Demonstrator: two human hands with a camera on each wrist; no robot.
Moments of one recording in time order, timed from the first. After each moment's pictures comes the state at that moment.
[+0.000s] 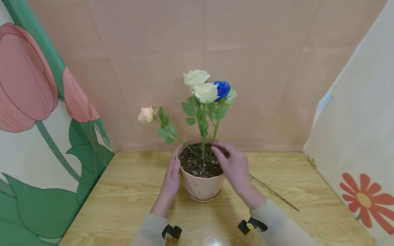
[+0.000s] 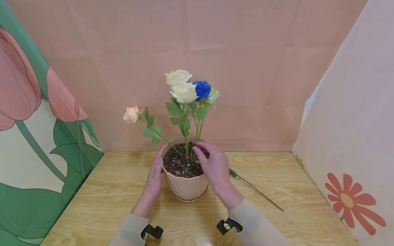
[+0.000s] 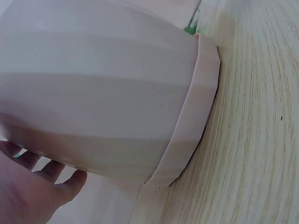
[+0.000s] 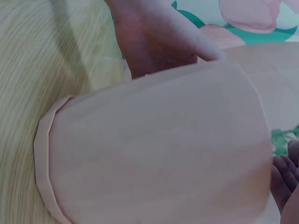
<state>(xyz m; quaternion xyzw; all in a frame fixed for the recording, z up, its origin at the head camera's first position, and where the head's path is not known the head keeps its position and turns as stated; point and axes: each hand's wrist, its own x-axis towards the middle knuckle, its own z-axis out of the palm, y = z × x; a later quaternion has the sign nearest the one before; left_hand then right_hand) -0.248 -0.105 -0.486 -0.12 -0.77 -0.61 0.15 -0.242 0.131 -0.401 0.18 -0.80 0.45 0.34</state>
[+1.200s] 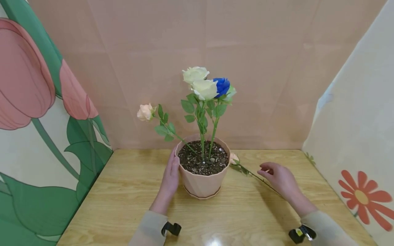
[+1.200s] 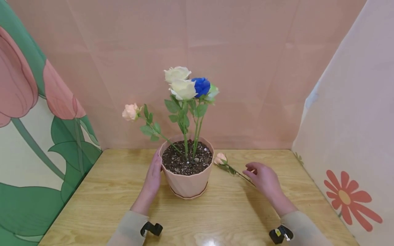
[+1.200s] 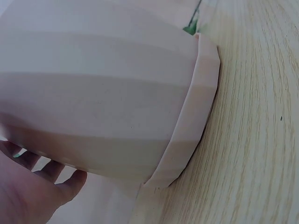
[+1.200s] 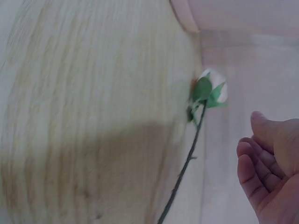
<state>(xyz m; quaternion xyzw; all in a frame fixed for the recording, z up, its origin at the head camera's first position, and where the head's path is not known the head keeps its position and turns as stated) -0.248 -0.106 -0.486 -0.11 -0.77 -0.61 0.15 -0.253 0.316 -0.497 0.11 -0.94 0.29 0.13</state>
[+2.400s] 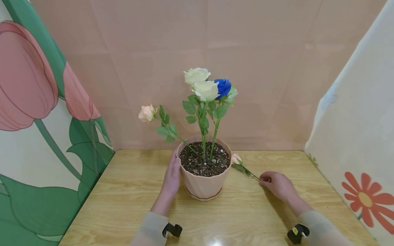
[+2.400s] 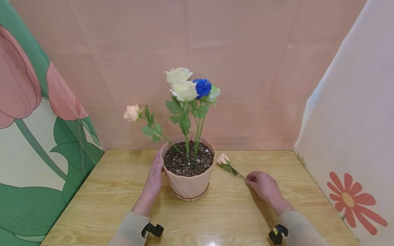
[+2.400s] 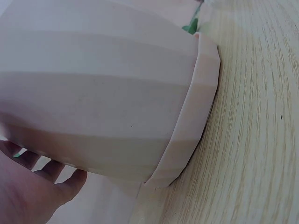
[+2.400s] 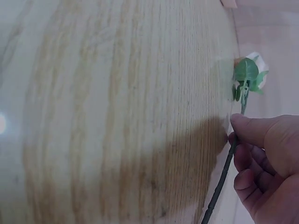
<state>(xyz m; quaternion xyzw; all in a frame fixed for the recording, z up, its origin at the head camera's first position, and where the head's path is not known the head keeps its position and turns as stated) -0.248 -0.106 -0.485 -0.11 -0.77 -0.61 0.14 -0.276 0.333 -0.550 0.12 -0.95 0.26 0.08</state>
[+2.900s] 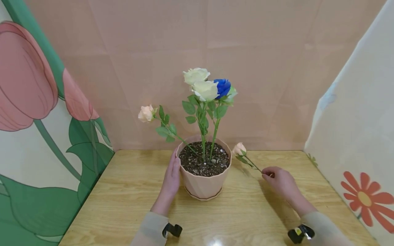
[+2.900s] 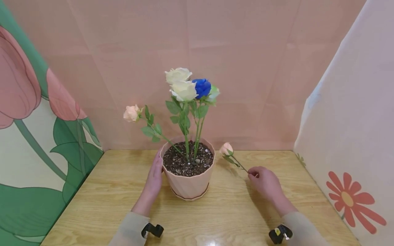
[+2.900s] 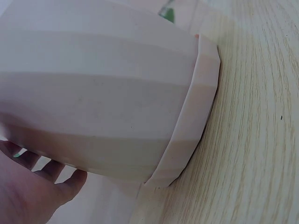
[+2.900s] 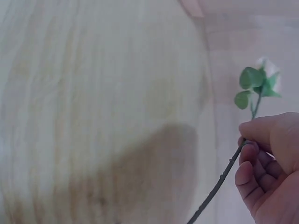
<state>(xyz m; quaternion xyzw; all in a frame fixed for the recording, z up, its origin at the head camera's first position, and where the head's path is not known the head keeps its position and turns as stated) -0.247 -0.105 -0.485 -0.11 -0.77 -0.61 0.14 -0.266 0.329 -0.522 0.09 -0.94 0.30 0.11</state>
